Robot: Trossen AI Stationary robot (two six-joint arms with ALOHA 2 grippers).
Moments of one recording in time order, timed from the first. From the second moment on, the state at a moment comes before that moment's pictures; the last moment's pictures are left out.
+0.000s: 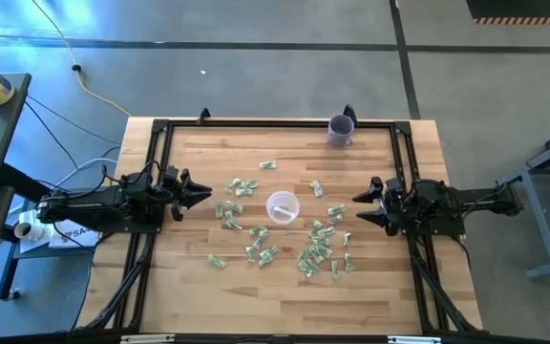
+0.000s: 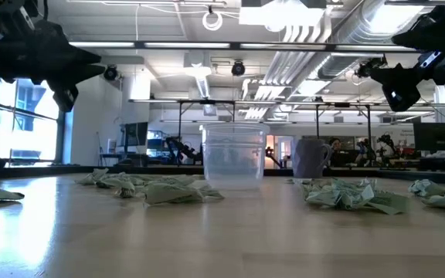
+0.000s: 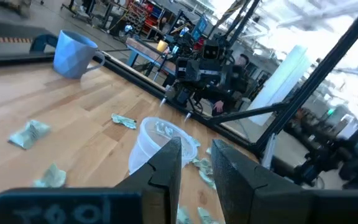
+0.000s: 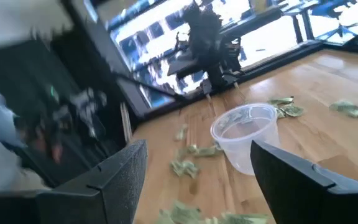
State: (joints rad) left arm 0.08 0.01 0.01 0.02 -0.01 -0.55; right arm 0.08 0.02 0.02 -0.02 -0.03 0.41
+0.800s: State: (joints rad) left arm 0.08 0.01 0.01 0.07 -0.09 -1.23; right arm 0.08 0.02 0.03 0.10 0.33 0.39
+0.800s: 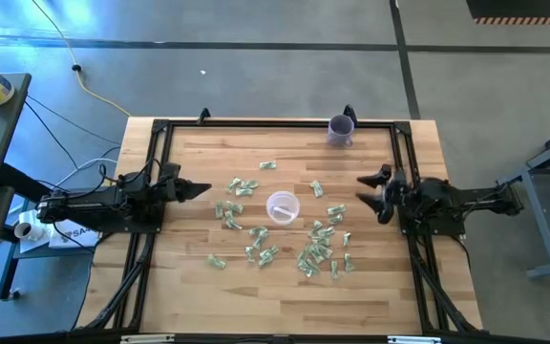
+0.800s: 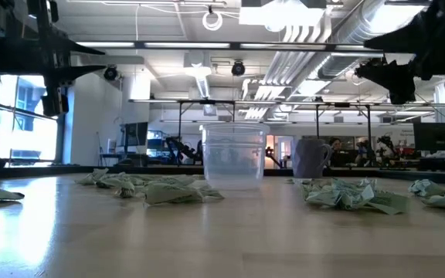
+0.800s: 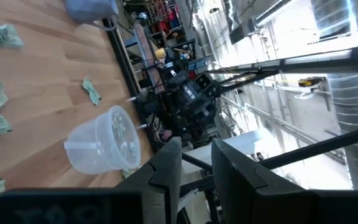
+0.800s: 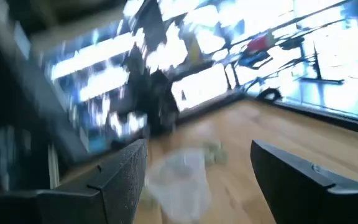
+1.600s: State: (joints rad) left arm 0.08 0.01 0.01 0.07 -0.10 -1.25; right arm 0.08 0.02 0.03 0.30 0.66 0.90
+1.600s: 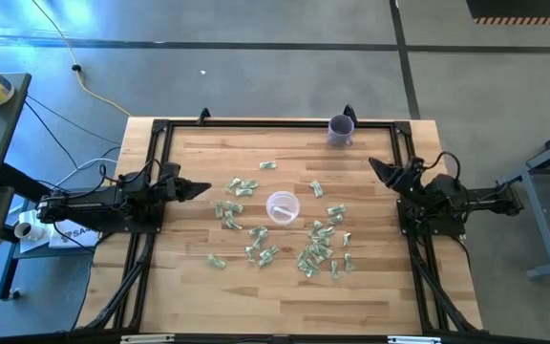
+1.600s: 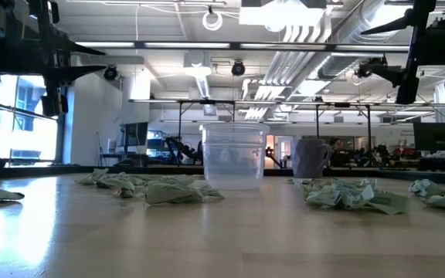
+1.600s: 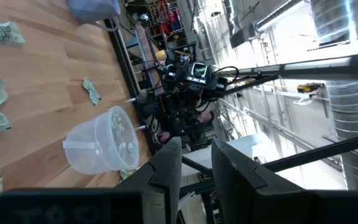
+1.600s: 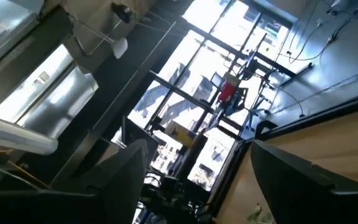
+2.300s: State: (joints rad) left arm 0.08 0.01 0.01 0.07 -0.21 -1.27; right arm 0.04 0.51 0.08 0.08 0.27 1.09
